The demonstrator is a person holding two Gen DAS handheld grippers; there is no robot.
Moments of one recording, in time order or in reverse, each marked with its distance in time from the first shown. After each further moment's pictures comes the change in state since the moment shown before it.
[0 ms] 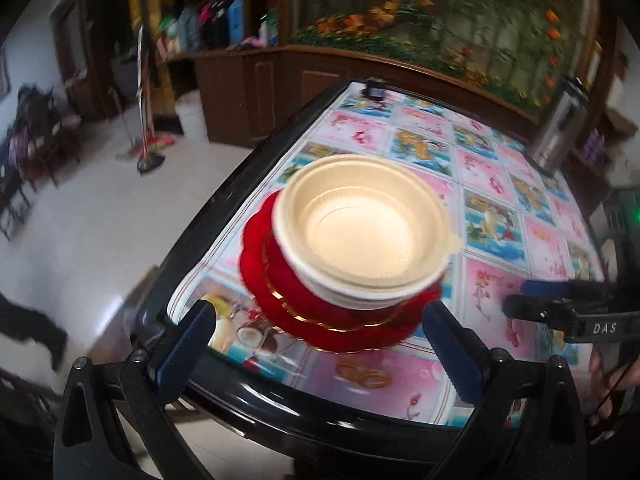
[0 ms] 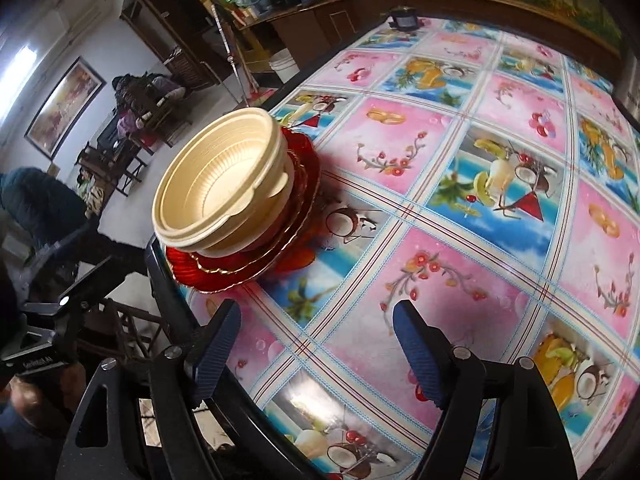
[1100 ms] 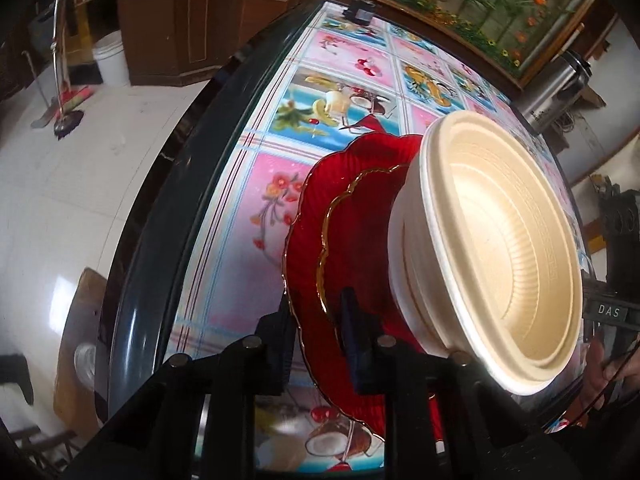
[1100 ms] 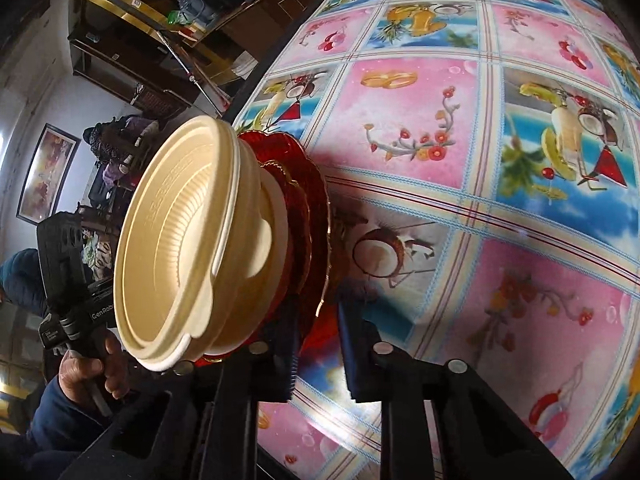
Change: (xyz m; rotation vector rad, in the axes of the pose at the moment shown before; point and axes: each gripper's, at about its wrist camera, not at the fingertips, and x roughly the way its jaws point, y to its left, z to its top) left arm 0.141 0.077 0.051 0.116 0.275 -0.278; right arm 0.088 0.007 0.043 0.247 0.033 0.061
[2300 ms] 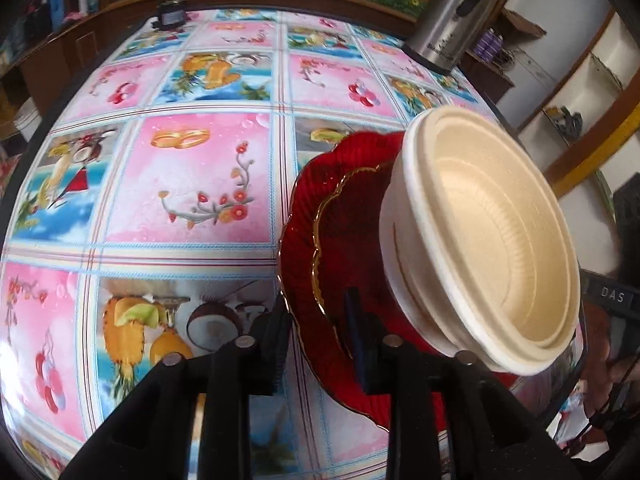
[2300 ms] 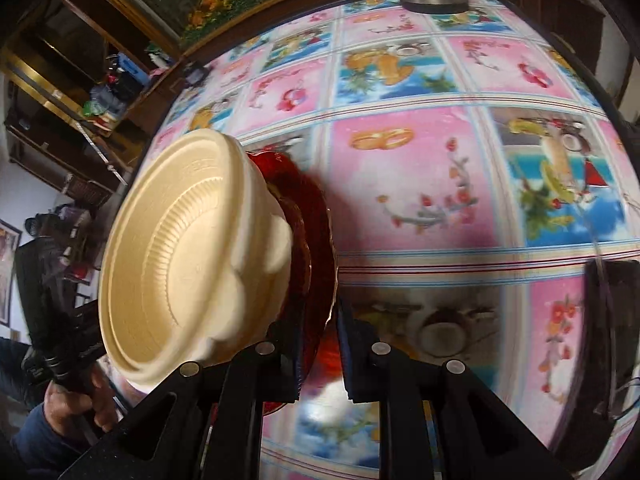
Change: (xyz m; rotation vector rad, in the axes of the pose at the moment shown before) left arm 0.076 -0.236 0.022 0.223 0.019 -0.090; right arm -0.160 -0.179 -0.053 0.253 -0.220 -0.223
